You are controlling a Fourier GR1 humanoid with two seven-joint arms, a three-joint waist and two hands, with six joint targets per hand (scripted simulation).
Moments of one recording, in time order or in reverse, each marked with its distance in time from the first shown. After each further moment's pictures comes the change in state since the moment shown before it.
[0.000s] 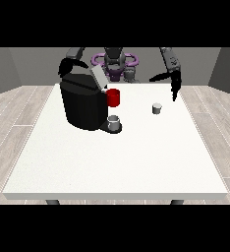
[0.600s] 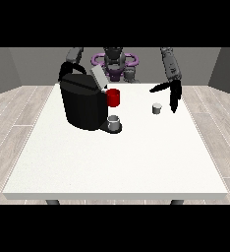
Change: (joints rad) left arm -0.135 0.041 -0.036 0.238 -0.131 0.031 -0.042; right arm -0.076 -0.016 0.009 0.035 0.022 -0.051 0.067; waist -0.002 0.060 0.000
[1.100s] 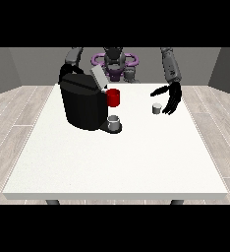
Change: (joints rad) left arm -0.049 0.002 -0.044 0.131 -0.115 0.050 -0.023; right arm -0.028 -0.011 -0.015 0.067 0.023 -0.013 0.016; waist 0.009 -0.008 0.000
